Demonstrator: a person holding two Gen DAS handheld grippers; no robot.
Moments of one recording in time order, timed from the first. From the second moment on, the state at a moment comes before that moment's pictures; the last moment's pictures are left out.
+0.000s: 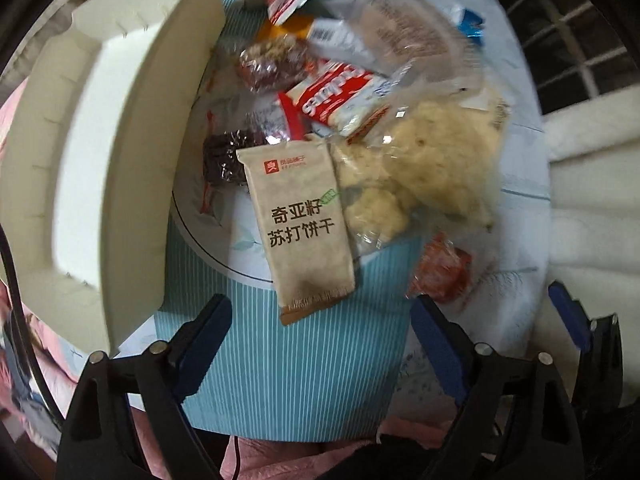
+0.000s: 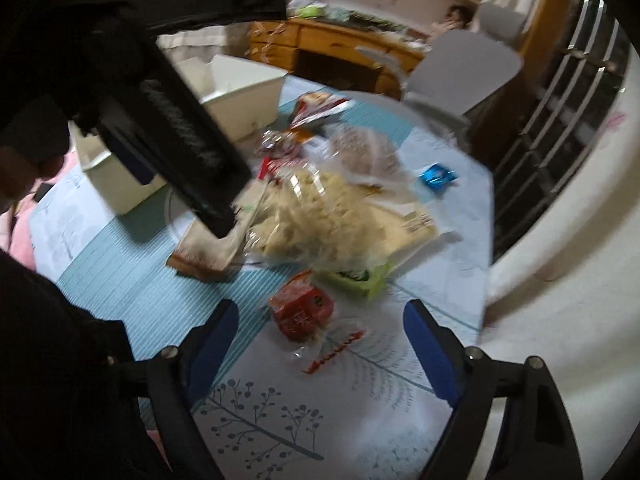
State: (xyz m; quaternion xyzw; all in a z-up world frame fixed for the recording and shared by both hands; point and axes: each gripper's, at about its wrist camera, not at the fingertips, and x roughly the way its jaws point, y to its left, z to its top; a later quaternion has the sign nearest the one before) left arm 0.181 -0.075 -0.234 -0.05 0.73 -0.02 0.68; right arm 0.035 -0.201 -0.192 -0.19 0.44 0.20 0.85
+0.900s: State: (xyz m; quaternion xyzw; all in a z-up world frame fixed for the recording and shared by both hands) left arm 0.214 -0.053 -0.316 -0.07 0.76 0.04 0.65; right arm 0.073 -0.194 -0.261 -0.19 0.51 0.25 0.80
